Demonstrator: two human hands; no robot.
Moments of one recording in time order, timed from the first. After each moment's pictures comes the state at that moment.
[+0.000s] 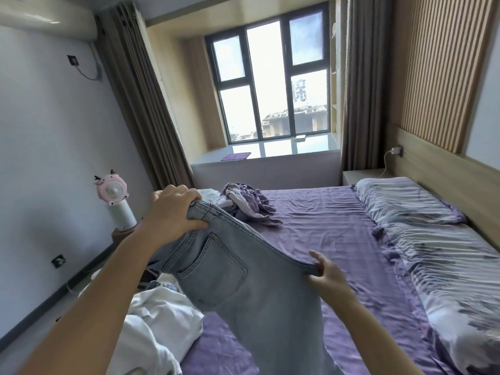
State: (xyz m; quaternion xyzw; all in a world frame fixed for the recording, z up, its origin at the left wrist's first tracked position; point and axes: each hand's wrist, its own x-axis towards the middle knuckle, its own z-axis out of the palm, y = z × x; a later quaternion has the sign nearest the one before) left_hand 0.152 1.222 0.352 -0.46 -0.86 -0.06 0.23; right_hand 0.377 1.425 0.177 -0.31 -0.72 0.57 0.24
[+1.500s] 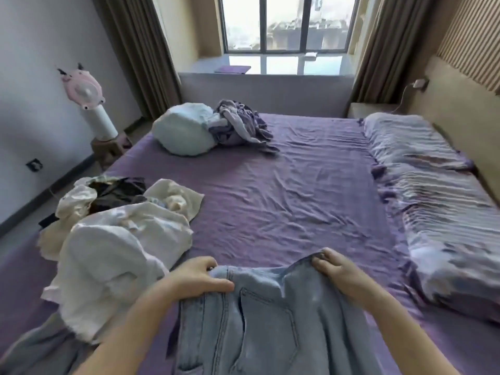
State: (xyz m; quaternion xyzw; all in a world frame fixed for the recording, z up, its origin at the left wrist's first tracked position) left_hand 0.204 1.169 0.118 -0.33 -0.86 -0.18 -0.35; right_hand 0.409 1.407 0.093 -0.30 -0.74 0.60 0.03
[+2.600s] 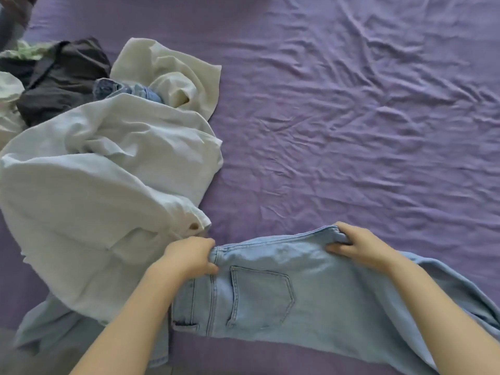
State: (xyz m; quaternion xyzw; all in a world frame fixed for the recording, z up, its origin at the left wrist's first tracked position) left_hand -0.009 1.074 -0.164 -0.37 -0.79 0.20 -0.45; right_hand 0.237 1.332 -0.185 -0.34 -0.78 0.45 -0.27
